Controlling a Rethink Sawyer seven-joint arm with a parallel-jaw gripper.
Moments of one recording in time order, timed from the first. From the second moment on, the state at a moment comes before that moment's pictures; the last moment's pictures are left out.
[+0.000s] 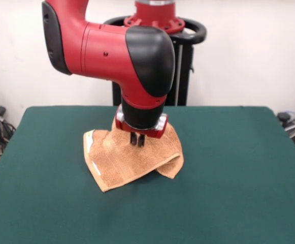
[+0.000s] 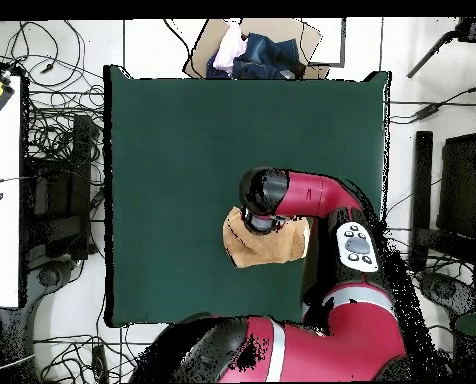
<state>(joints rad) -0.32 -0.44 0.02 1.48 -0.22 0.89 1.80</state>
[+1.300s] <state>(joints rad) -0.32 -0.45 0.02 1.50 -0.22 0.81 1.80</state>
